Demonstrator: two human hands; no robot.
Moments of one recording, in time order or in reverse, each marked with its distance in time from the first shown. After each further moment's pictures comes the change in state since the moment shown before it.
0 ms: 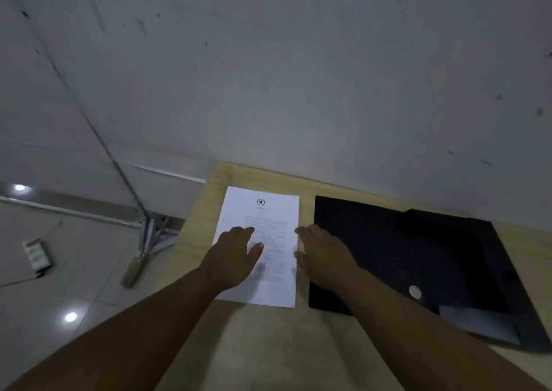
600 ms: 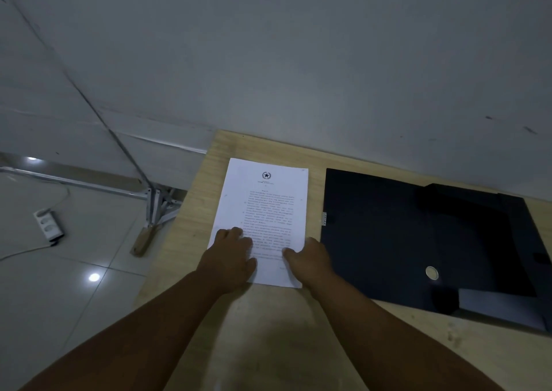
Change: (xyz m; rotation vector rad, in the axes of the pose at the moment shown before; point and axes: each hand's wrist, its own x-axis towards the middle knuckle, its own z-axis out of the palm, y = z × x) left_hand -0.010 -0.039 0.036 0.224 -0.127 0.023; right_hand 0.007 -0.022 0.080 0.798 -0.088 0.589
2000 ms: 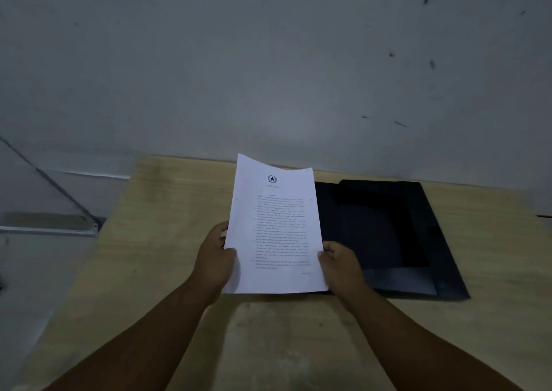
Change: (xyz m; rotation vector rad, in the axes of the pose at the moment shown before) left_hand 0.020 0.169 0.018 -1.011 0.214 -0.294; right_hand -0.019 0.121 -0.186 0.289 0.191 -0.046
